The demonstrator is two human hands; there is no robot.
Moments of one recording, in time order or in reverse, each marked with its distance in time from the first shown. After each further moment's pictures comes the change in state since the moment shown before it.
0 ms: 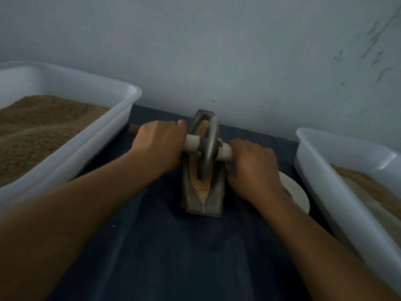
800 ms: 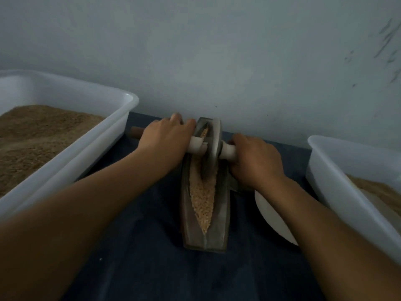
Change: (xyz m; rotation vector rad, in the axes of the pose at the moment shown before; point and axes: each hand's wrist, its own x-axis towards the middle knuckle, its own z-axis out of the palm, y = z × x) left_hand 0.048 -0.006 0.016 -0.061 -0.013 0.053; right_hand 0.056 0.024 0.030 -0.019 -0.065 -0.008
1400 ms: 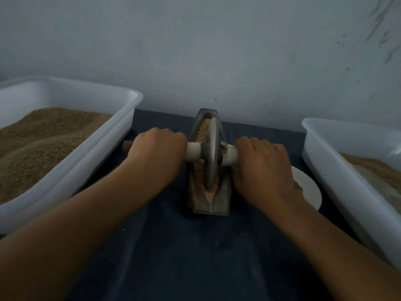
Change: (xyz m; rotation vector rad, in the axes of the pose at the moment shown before) left_hand -0.070 0.016 -0.045 0.146 -0.207 -0.067; right_hand -0.074 -0.035 -0.045 -0.001 0.164 0.017
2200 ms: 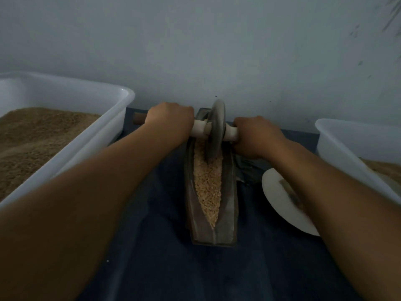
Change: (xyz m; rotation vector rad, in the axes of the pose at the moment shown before) left_hand 0.112 -0.005 0.018 -0.053 0.038 0.021; right_hand 0.109 0.050 0.075 0.022 -0.447 0.029
